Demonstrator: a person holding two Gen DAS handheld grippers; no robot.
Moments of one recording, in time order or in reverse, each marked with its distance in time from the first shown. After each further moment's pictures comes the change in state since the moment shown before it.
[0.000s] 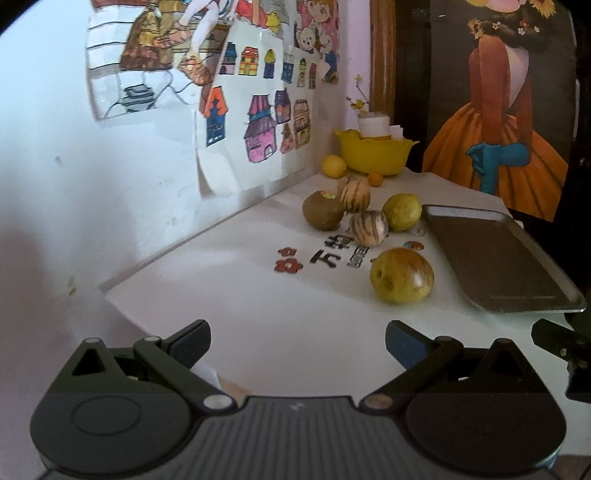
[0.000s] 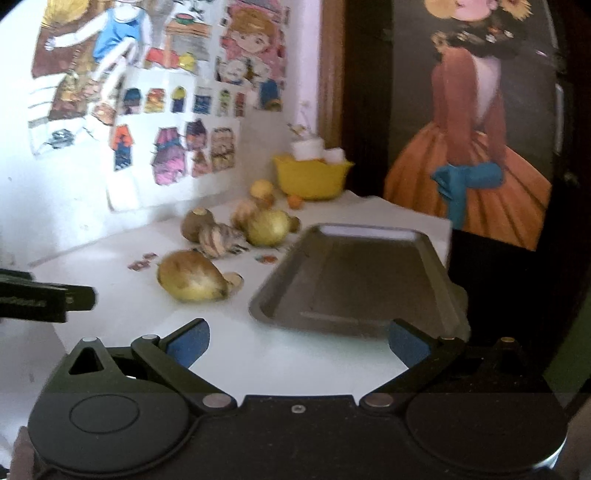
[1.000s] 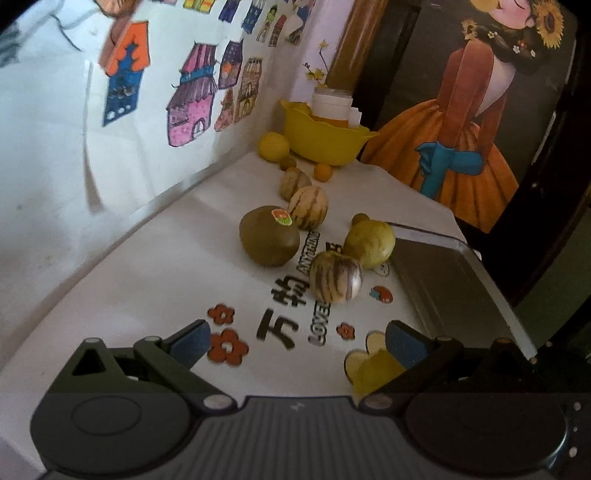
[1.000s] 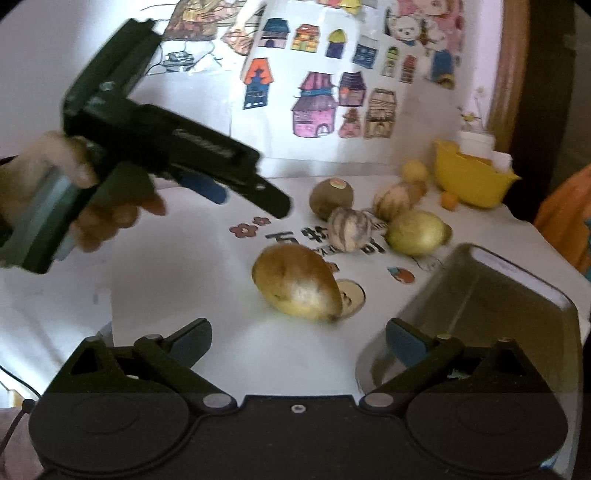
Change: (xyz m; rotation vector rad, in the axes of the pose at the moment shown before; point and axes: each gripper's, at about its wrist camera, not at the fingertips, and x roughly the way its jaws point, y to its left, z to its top) left arm 0.133 0.036 0.086 -0.088 0.166 -0.373; right arm 0.085 0.039 0.049 -0.339 0.153 0.409
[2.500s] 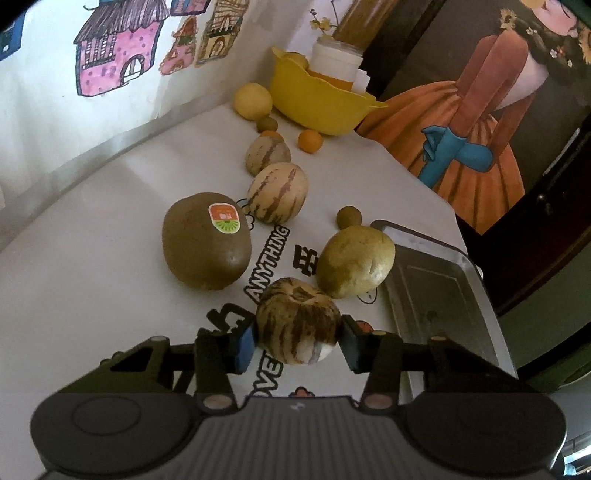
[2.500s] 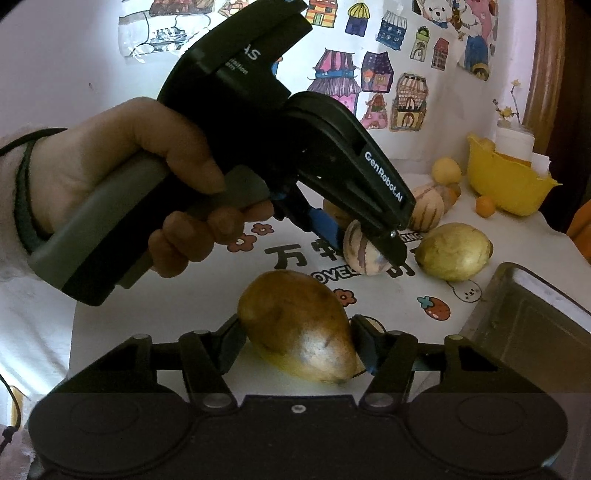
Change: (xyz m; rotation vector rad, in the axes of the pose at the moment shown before) left arm 0.095 -0.016 0.039 -0.128 0.138 -0.069; right arm 0.059 -0.011 0.022 -0.014 0.030 0.070
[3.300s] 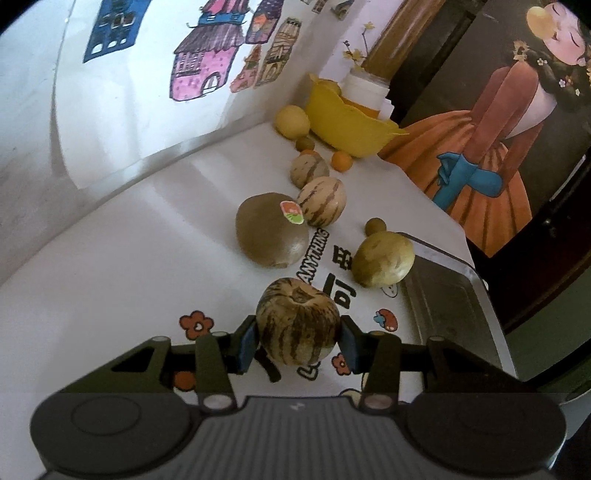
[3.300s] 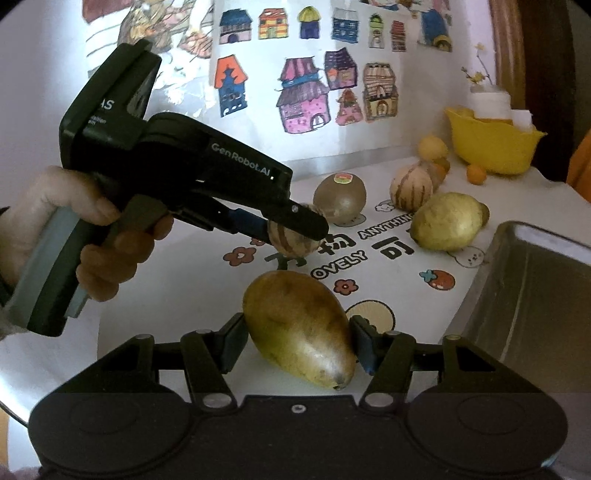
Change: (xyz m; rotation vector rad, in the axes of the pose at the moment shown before) left arm -0.044 0.030 -0.022 -0.063 -0.073 0.035; right arm -0.008 -0.015 -0.008 0.187 -0.034 0.059
